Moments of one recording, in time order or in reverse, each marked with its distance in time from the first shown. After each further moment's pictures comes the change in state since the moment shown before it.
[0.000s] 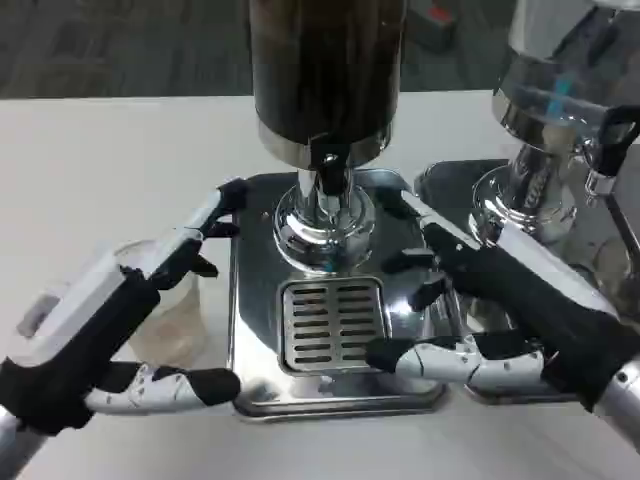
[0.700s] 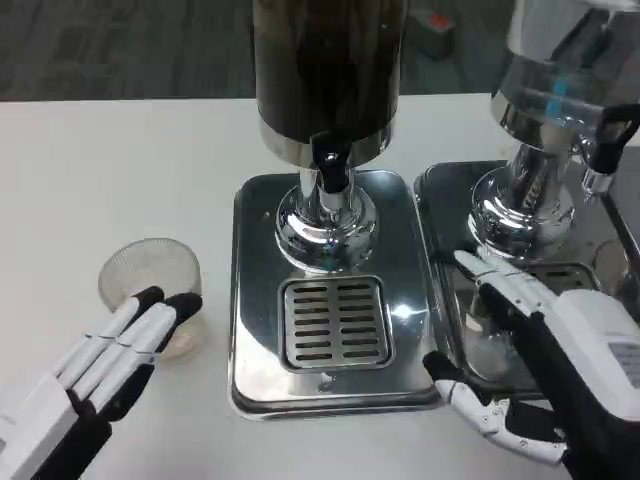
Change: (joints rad) left arm 0.297 -0.062 0.286 -0.039 0.503 -0.213 0.320; right arm 0.333 0.071 0.019 -0.063 -0.569 -0.195 -0.403
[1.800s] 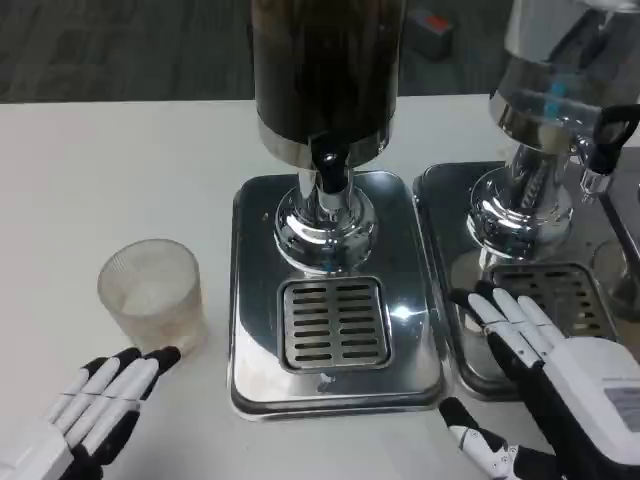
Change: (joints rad) left arm 0.130 0.077 -0.143 0.007 -0.025 0.182 0.088; right arm 0.080 -0.036 0.009 0.035 -0.066 -0.003 -0.018
